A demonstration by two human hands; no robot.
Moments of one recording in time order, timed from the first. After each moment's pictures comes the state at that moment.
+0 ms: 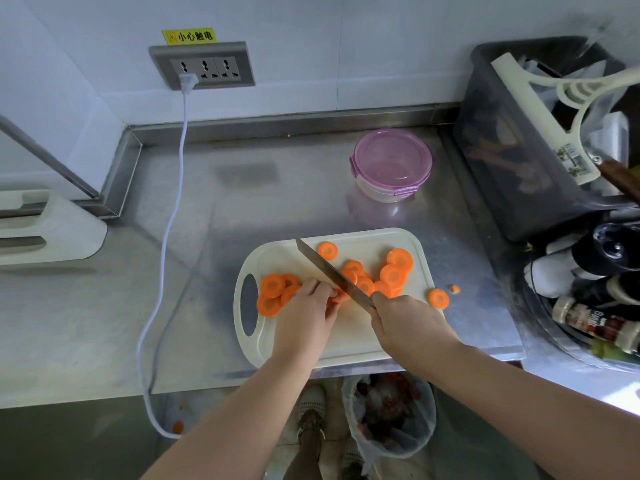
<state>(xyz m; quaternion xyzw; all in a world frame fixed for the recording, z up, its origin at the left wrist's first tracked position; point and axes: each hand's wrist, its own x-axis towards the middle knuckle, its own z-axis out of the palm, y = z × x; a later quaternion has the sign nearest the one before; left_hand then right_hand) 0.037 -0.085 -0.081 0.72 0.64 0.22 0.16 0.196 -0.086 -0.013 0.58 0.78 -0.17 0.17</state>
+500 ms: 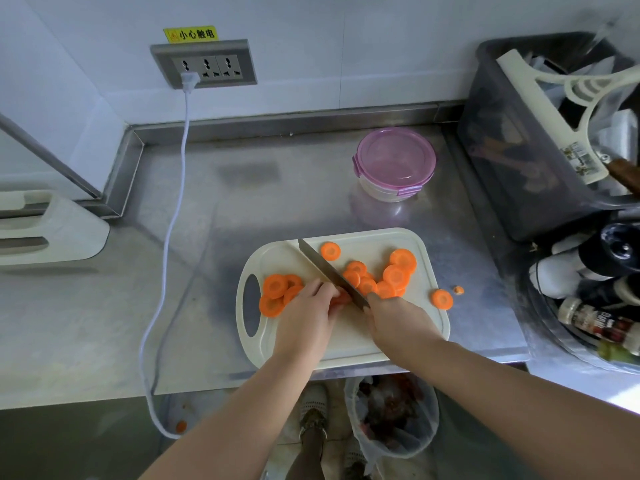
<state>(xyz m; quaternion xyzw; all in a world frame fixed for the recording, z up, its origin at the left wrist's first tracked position) 0.033 -0.085 -0.078 0.72 0.63 0.21 0.20 0.185 -0.078 -0.046 0.62 0.74 -0.23 0.13</state>
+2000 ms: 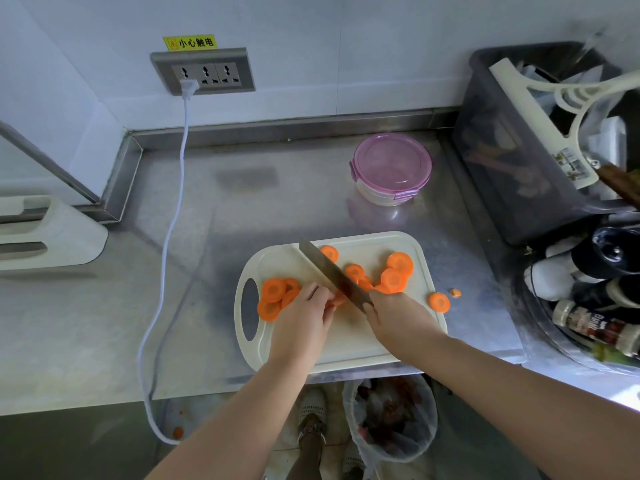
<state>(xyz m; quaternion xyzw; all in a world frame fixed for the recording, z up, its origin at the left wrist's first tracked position) 0.029 -0.085 -0.084 0.73 0.62 0.23 0.16 0.191 -0.072 -0.036 0.61 0.75 -0.22 0.11</state>
